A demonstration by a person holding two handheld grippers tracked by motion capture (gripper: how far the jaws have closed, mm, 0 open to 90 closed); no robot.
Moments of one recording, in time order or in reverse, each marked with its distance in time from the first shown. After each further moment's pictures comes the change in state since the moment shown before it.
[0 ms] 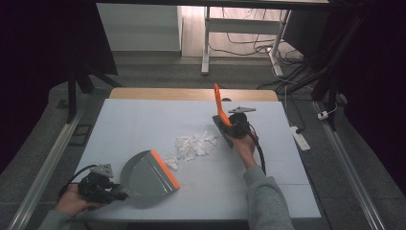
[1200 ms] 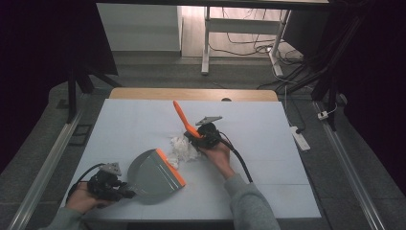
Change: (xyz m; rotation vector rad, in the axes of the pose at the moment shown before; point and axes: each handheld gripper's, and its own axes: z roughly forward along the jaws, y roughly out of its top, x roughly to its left) left arm 0.001 0.011 0.016 -0.013 -0.007 -0.009; right arm 0.095 -0.001 0.034 0.083 0.187 -0.135
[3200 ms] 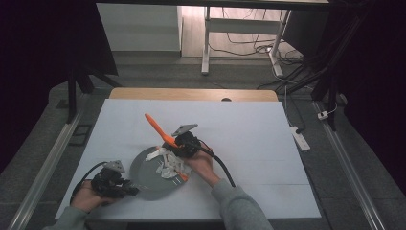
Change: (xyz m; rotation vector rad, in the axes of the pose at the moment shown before) left arm 0.000 0.008 0.006 -0.019 0.023 -0.046; right arm 0.066 0.011 0.026 0.037 0.087 -0.145
